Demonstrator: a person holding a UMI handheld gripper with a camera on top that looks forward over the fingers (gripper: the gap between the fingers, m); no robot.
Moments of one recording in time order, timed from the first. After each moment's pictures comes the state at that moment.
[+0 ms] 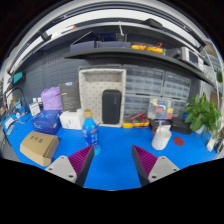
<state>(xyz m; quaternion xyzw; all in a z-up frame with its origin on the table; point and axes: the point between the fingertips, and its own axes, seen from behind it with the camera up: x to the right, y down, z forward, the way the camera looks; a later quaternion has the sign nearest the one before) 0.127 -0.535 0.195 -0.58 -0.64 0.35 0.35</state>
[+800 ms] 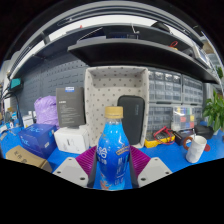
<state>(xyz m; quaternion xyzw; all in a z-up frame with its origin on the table) -0.056 -0.659 0.106 -0.54 -0.58 0.44 0.42</state>
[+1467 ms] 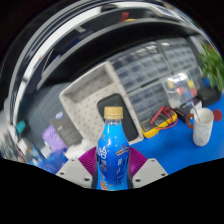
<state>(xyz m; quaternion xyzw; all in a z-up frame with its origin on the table) -0.067 -0.628 0.125 -0.64 -0.50 0.53 0.23</state>
